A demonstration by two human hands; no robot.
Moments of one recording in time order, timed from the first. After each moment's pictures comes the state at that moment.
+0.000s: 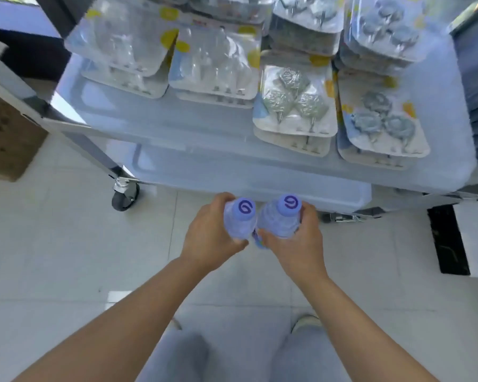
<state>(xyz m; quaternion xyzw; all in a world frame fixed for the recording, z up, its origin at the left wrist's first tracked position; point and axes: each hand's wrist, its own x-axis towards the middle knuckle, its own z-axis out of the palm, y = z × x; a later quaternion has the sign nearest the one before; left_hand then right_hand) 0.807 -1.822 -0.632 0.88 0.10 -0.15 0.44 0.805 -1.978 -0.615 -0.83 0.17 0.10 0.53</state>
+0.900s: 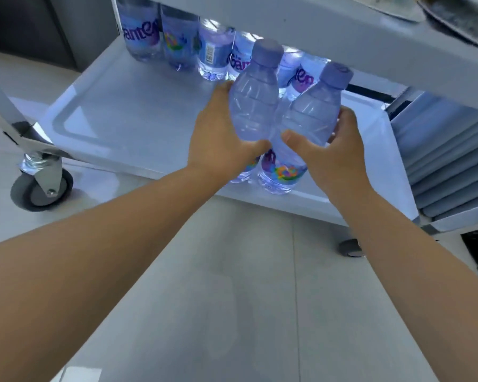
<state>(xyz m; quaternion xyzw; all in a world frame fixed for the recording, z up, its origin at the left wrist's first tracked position) 0.919 -1.871 -0.765 0.83 0.06 0.14 0.53 0.938 -2.030 -0.756 -0.86 -0.01 -0.11 0.50</state>
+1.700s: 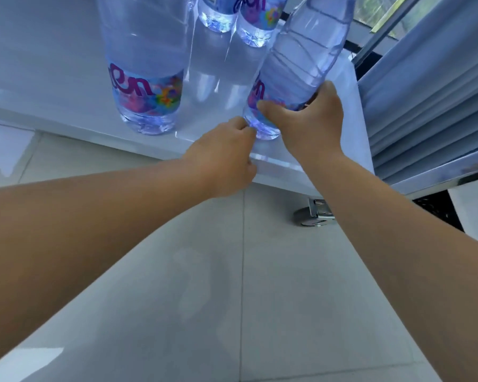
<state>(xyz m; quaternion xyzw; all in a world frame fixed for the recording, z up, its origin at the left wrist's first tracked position) 0.922 -1.975 -0.824 0.96 -0.13 -0.04 0.25 0.969 -2.103 -0.801 -0.90 0.05 -0.11 0.42</state>
